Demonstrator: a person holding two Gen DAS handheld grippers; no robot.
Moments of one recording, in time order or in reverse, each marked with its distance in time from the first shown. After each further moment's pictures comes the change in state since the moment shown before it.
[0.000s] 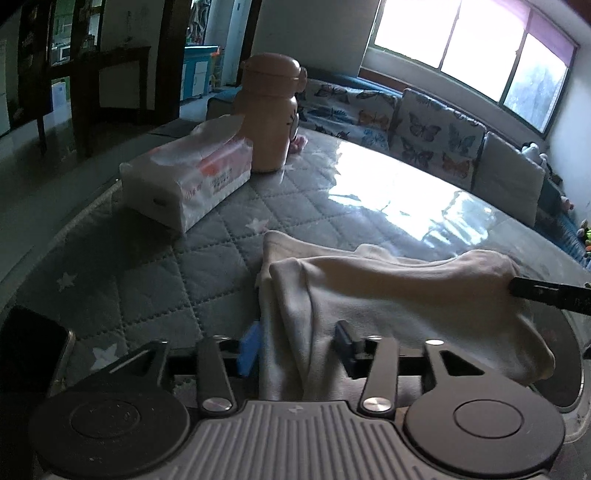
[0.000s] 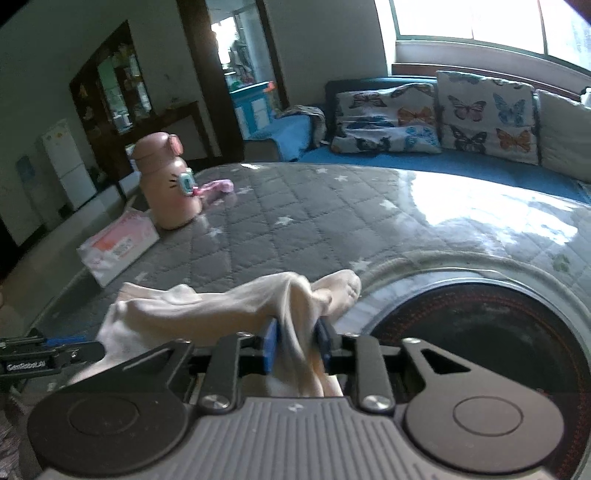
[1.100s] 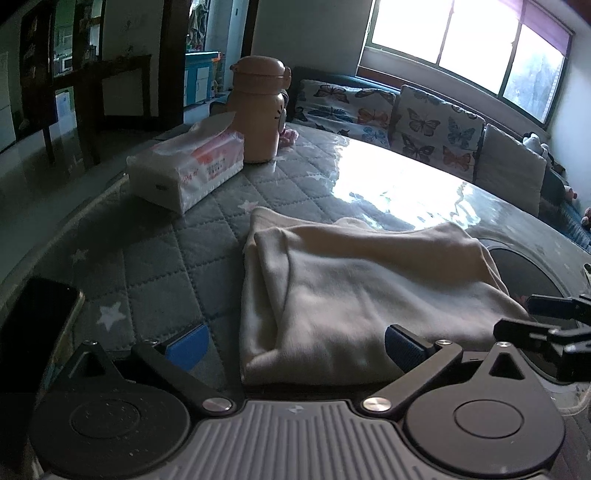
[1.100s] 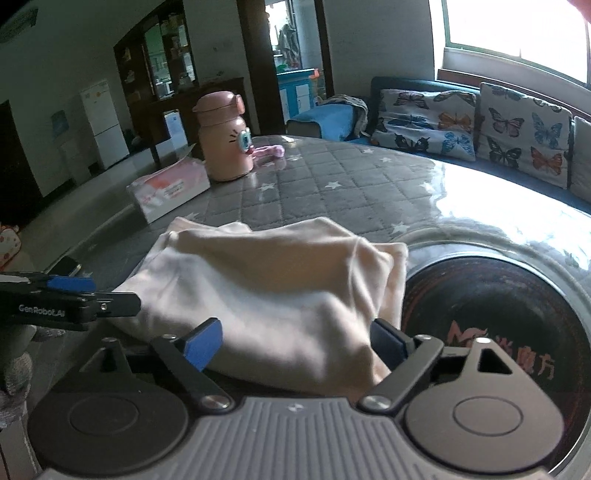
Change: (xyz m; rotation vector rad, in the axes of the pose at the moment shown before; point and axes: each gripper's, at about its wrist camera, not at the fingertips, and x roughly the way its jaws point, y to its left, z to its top) left arm -0.027 -0.019 -0.029 0.023 -0.011 0.023; right arm -0.038 0.029 -0.047 -0.164 0.048 0.099
